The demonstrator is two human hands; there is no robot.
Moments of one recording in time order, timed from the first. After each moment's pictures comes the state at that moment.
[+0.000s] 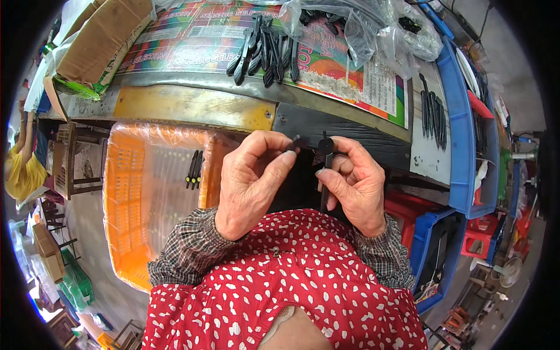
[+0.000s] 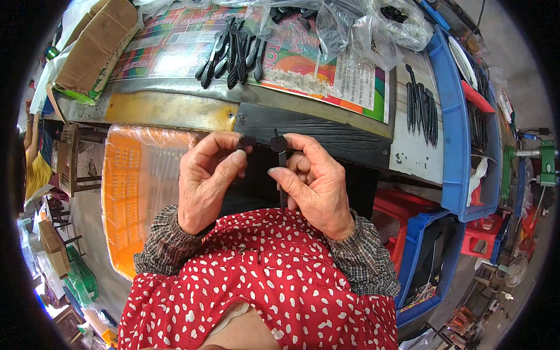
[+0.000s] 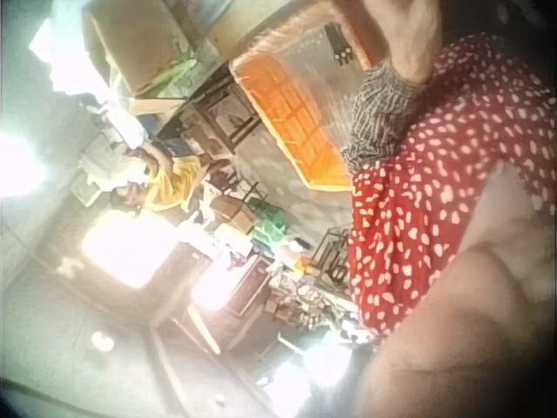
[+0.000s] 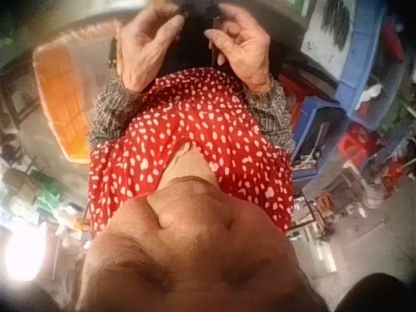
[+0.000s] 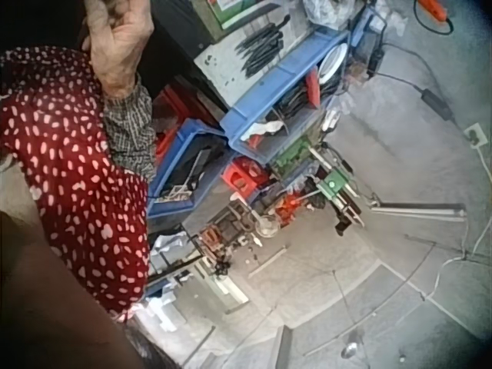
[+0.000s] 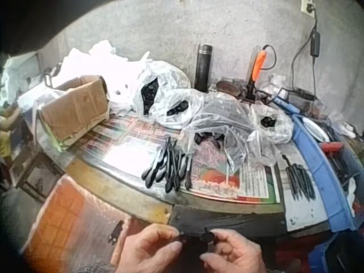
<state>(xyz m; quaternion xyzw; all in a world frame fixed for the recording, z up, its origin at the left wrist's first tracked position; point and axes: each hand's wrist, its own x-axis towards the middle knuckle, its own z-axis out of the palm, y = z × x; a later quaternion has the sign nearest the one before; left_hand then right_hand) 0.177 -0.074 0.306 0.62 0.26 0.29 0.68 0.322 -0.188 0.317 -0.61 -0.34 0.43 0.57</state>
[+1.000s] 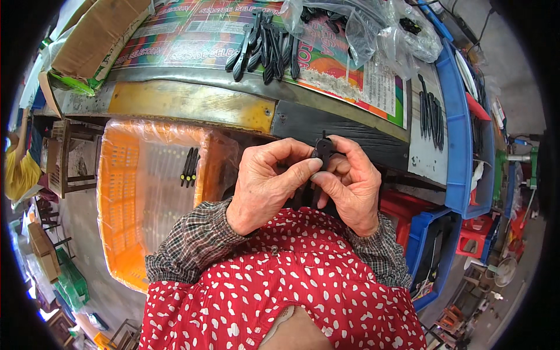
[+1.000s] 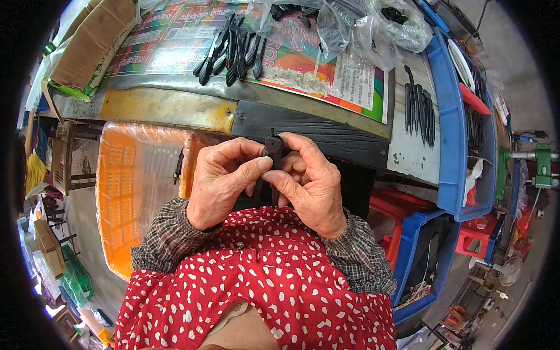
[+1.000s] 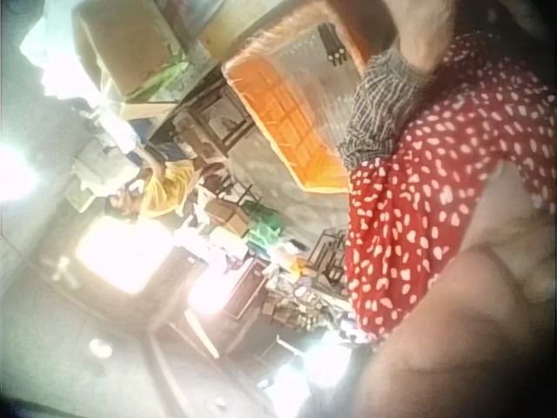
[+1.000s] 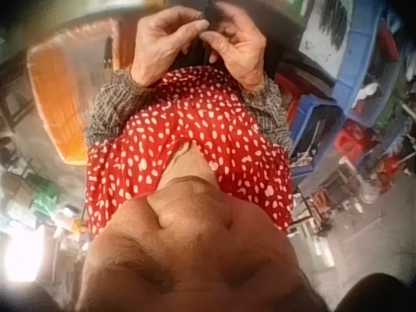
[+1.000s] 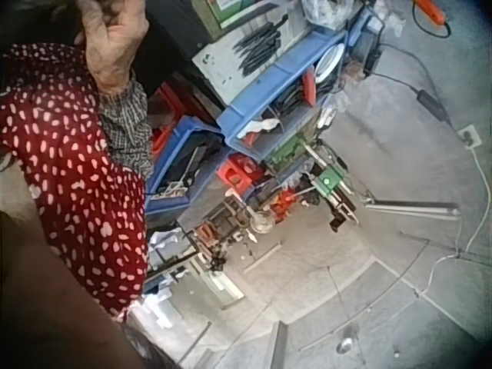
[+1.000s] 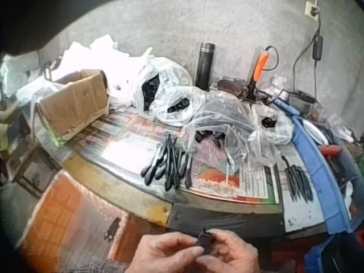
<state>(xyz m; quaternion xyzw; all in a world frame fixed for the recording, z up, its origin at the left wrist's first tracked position) 0.192 -0.080 0.303 0.54 0.25 0.23 0.77 0.317 -0.187 0.304 -0.59 -0.38 0.39 0.60</state>
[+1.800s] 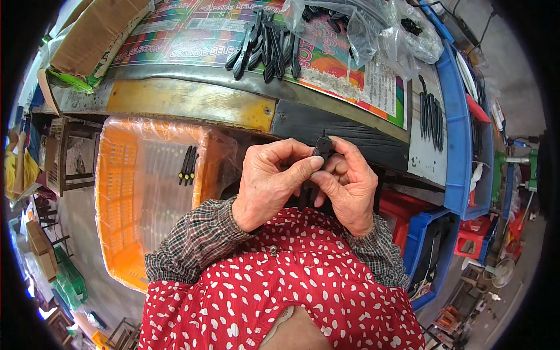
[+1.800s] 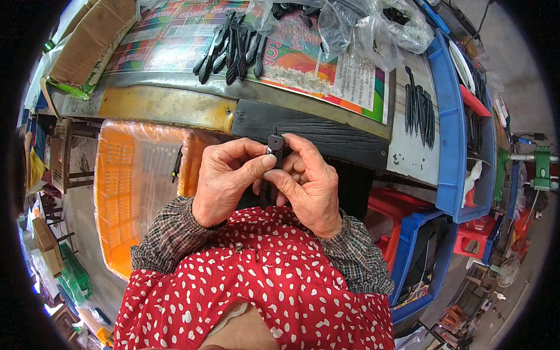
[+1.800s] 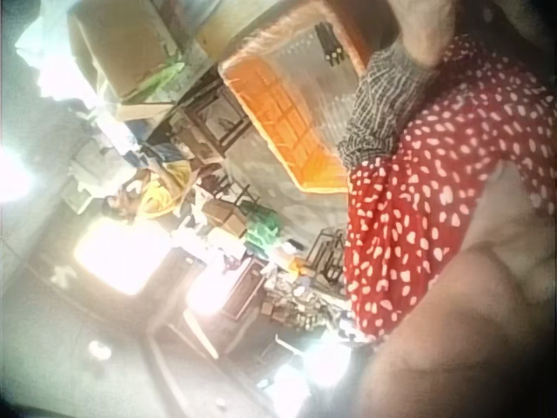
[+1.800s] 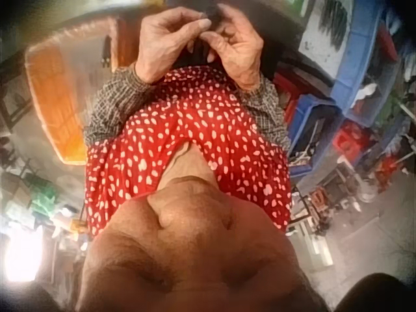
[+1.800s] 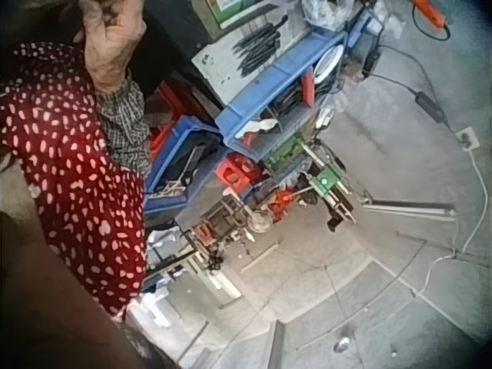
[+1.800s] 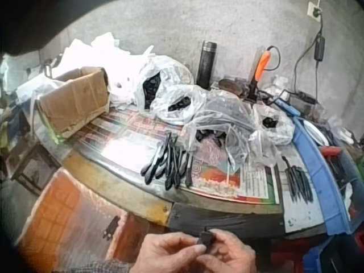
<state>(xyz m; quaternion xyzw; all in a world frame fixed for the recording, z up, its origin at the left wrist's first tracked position) 0.195 -0.082 0.295 0.51 0.26 0.21 0.79 0.315 -0.189 0.293 -0.59 -0.38 0.37 0.61</state>
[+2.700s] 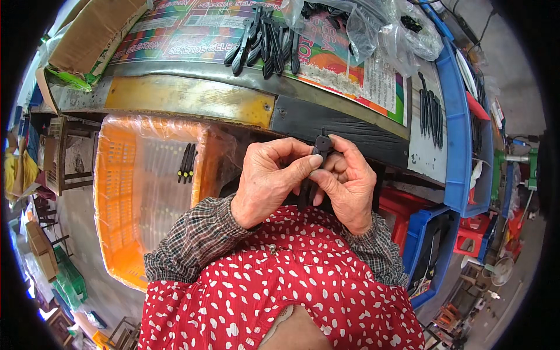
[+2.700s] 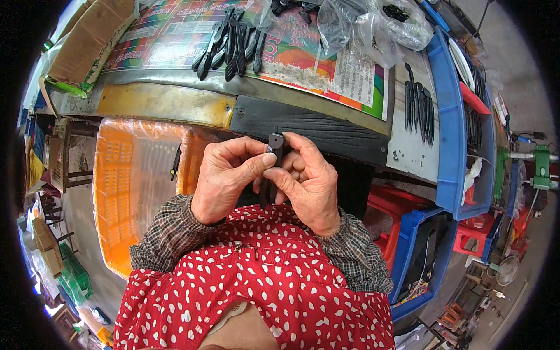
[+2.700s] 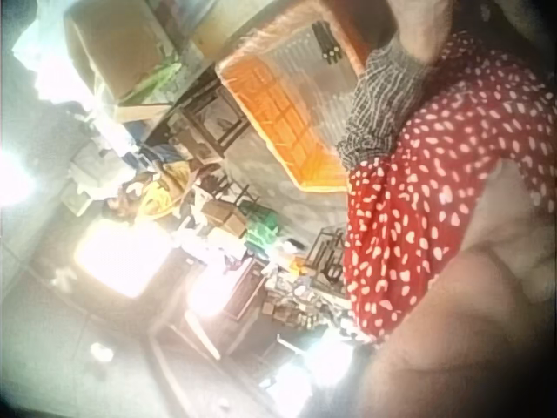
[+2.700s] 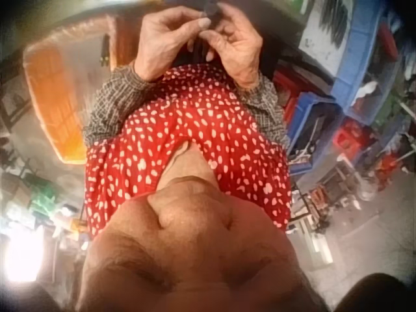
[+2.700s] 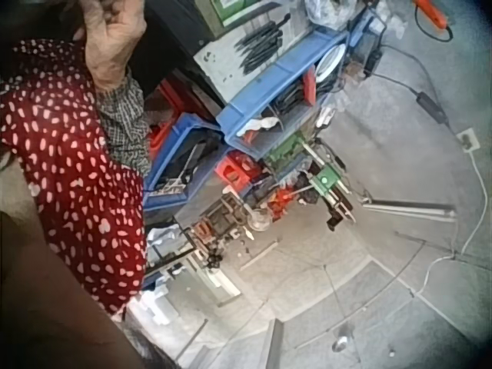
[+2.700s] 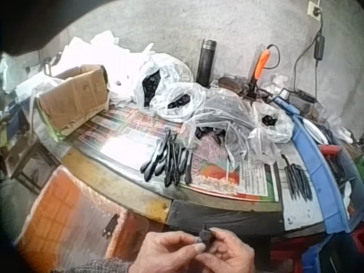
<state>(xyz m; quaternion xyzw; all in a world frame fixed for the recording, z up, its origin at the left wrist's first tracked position) 0.194 -0.082 0.294 0.51 0.27 0.20 0.79 0.314 -0.191 0.291 -0.57 -0.35 0.40 0.62</state>
